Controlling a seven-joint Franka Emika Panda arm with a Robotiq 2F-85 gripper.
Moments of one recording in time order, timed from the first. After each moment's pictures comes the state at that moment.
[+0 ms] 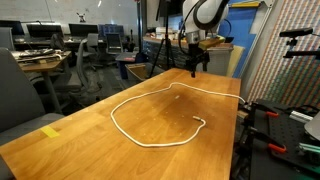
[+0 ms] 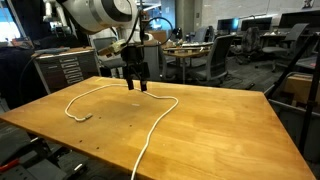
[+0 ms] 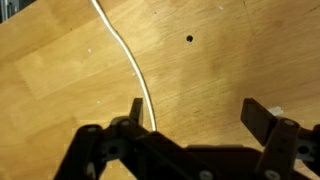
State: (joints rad) arm 0.04 0.25 -0.13 -2.23 -0.24 2.30 0.38
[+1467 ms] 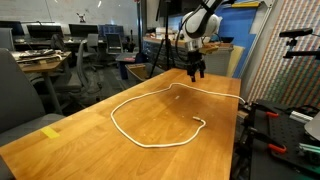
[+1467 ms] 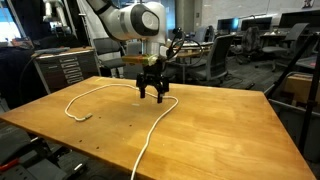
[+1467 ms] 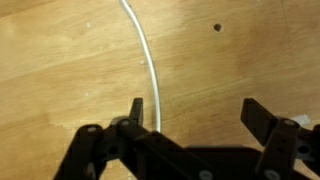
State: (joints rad) arm -0.13 0.46 -0.08 -2.03 -0.06 2.22 0.00
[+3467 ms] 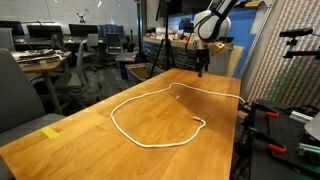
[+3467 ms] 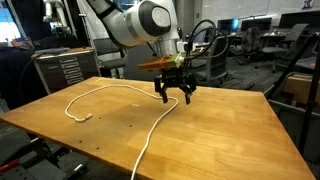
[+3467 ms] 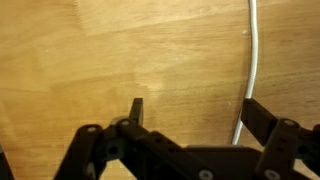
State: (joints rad) arm -0.13 0.43 -0.22 -2.11 -0.23 2.49 -0.11
